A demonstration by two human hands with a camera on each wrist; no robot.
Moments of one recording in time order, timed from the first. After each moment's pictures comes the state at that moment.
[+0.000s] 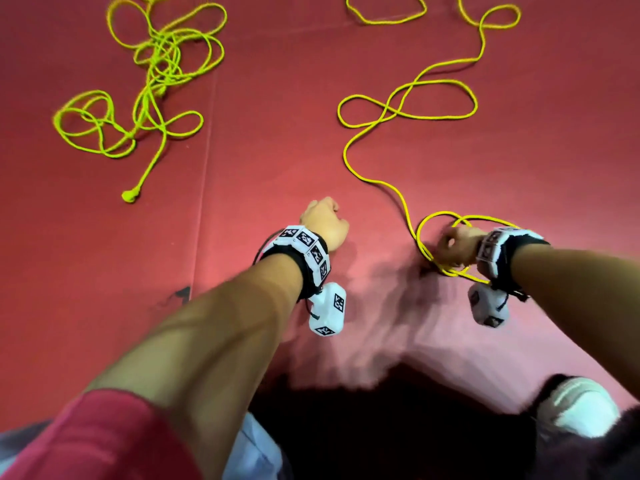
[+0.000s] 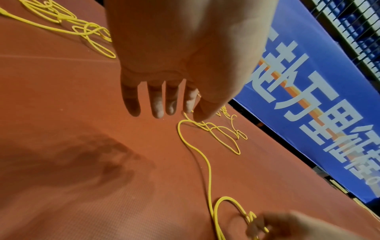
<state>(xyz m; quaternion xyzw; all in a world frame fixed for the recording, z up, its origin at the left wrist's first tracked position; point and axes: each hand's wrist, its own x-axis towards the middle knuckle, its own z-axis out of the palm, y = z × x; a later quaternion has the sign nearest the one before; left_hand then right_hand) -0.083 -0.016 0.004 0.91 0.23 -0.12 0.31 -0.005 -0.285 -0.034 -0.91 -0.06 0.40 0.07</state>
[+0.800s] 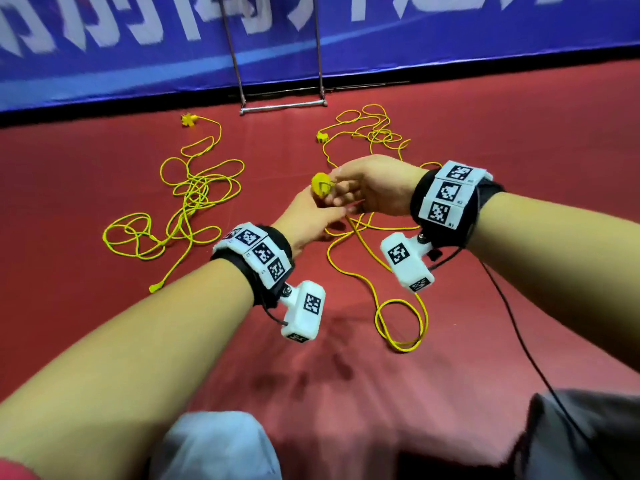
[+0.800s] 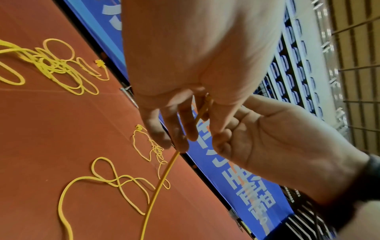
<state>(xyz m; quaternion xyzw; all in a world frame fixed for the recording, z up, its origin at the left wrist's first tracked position) -0.127 -0.036 0.263 0.76 0.02 0.02 0.65 -0.064 -0.172 0.313 -0.70 -0.18 0.32 0.61</state>
